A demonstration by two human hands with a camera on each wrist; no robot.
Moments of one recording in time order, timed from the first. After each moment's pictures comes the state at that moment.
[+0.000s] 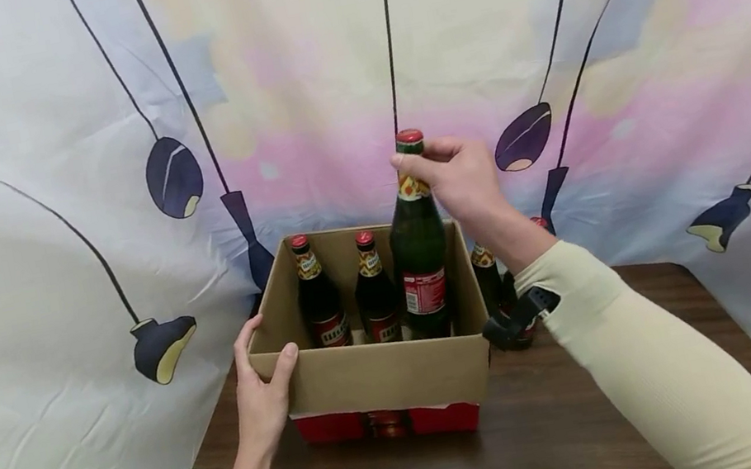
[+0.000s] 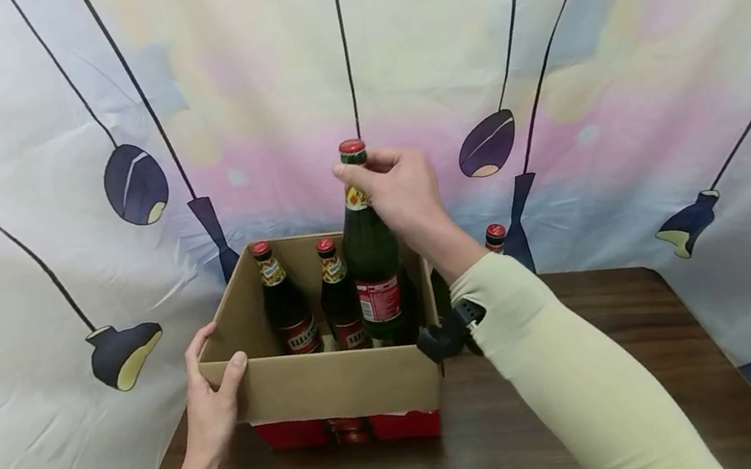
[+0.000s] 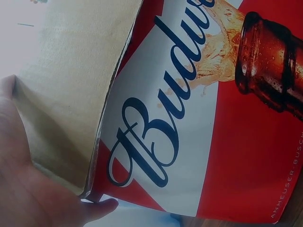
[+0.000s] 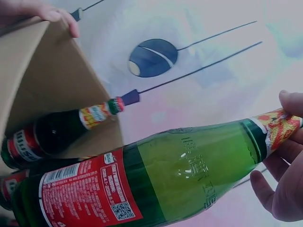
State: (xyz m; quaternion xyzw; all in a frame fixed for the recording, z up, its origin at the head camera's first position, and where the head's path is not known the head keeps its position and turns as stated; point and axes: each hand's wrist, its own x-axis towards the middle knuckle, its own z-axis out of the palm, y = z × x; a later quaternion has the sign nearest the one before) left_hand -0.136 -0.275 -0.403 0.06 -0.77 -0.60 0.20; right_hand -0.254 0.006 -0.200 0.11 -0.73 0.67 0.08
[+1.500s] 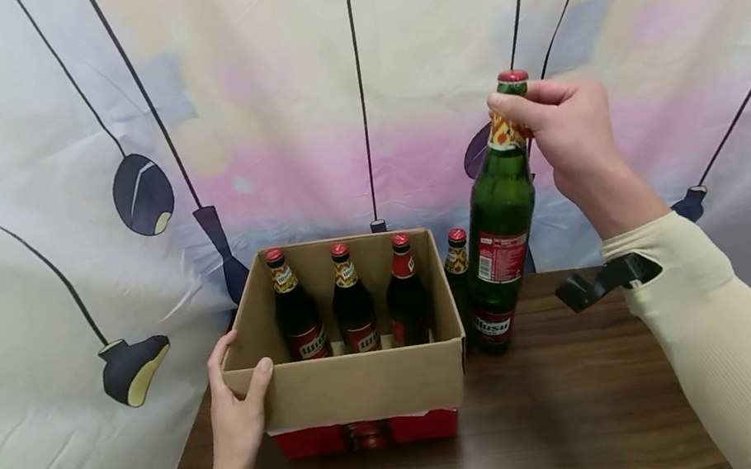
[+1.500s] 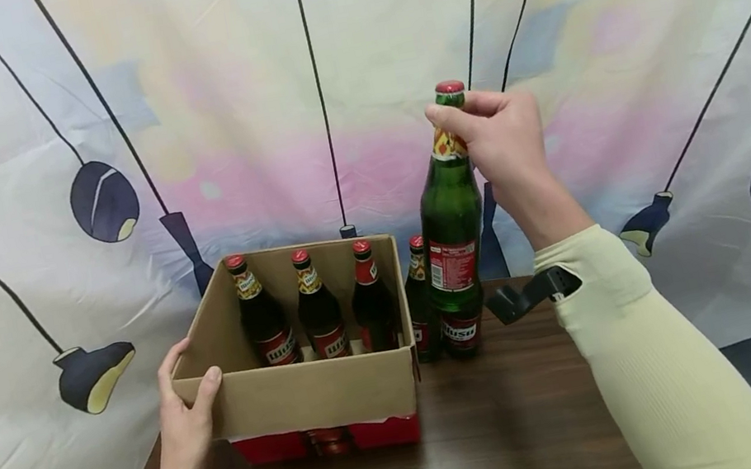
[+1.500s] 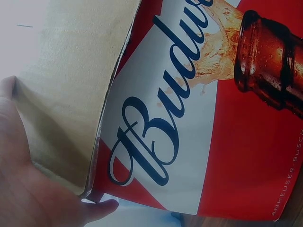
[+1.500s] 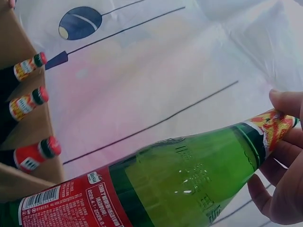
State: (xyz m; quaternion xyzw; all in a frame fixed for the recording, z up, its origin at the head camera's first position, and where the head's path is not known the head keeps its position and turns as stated) left_hand -0.135 -0.277 -0.402 0.06 -0.78 -0.59 0.20; right_hand -0.244 0.128 -0.157 0.07 -0.69 0.70 0.19
